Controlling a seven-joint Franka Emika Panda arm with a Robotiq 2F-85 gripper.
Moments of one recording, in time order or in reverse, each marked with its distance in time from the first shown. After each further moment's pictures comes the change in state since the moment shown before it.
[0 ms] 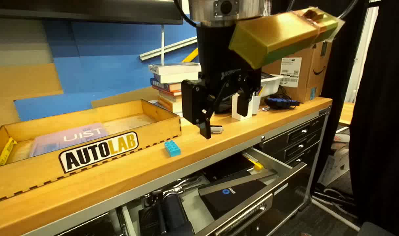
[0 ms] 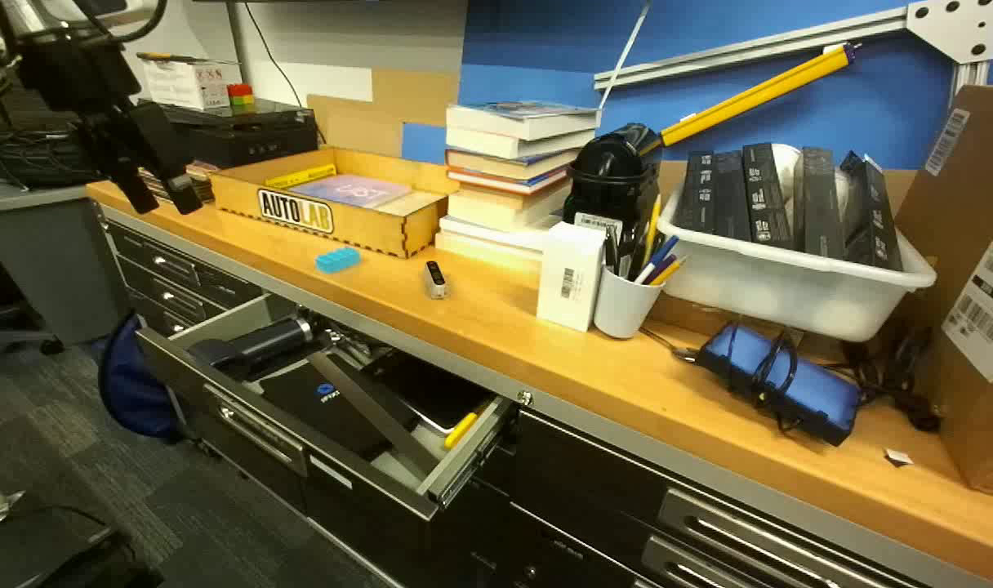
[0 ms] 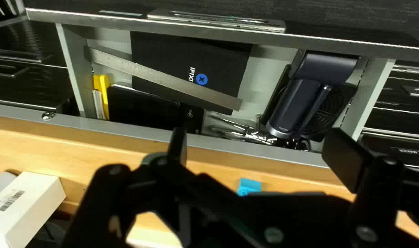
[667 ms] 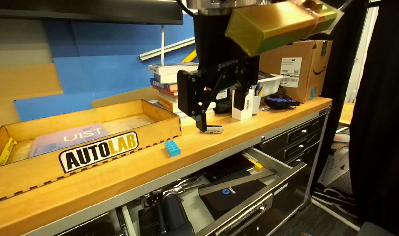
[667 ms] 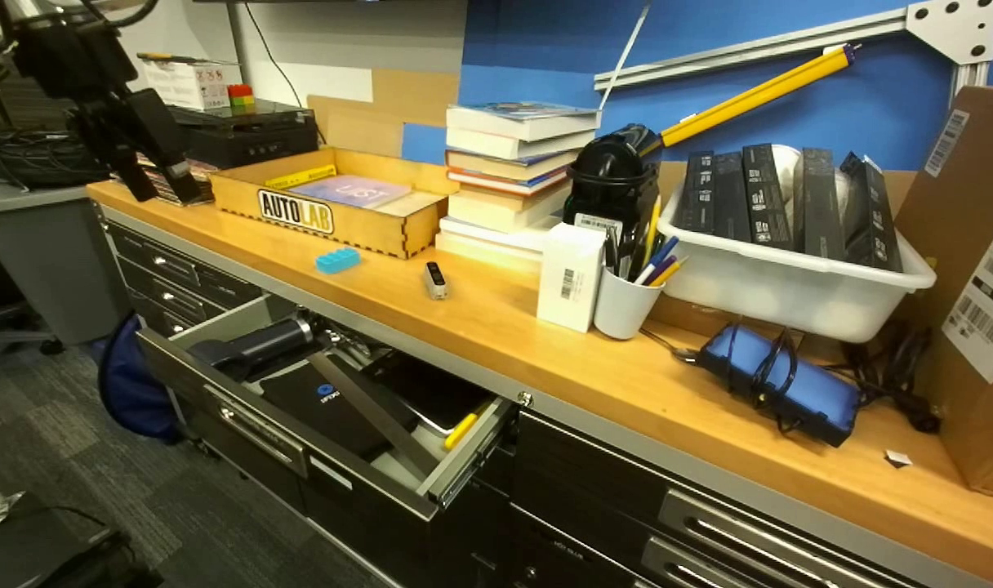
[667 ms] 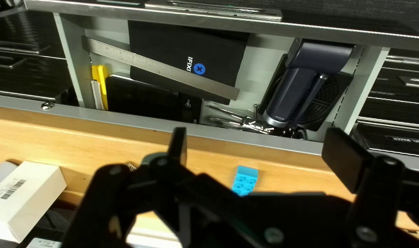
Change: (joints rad) arm 0.000 -0.005 0.000 0.020 0.000 0.000 0.000
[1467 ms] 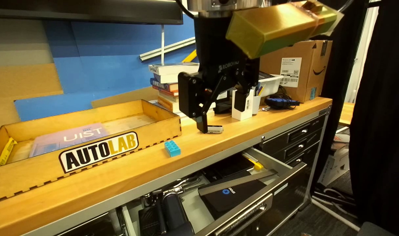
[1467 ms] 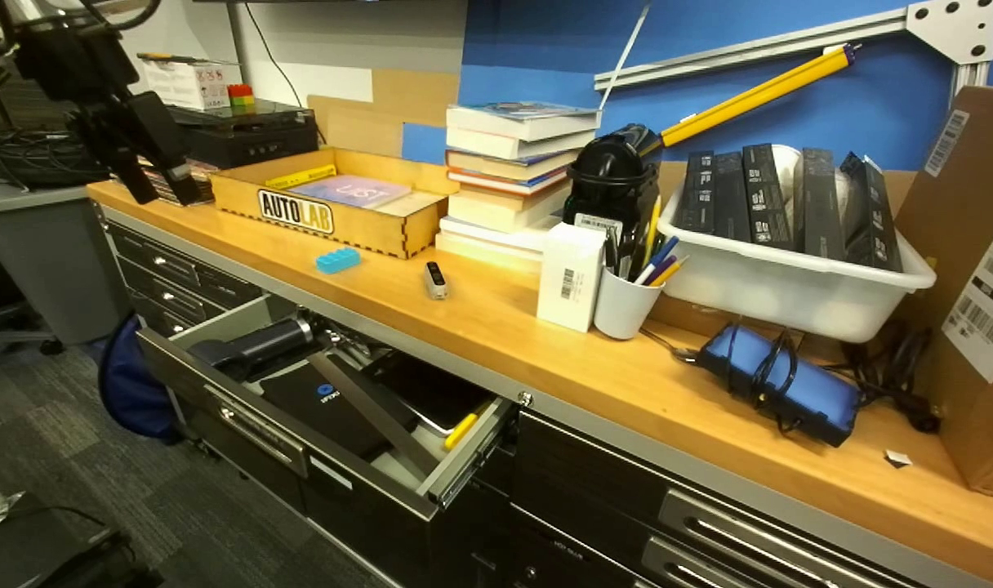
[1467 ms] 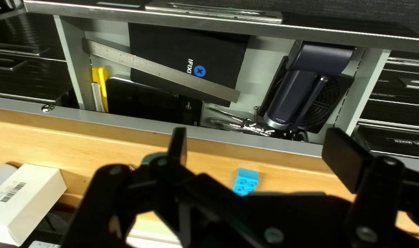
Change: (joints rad) arm 0.002 0.005 -0.004 -0.002 -0.002 -0.001 0.003
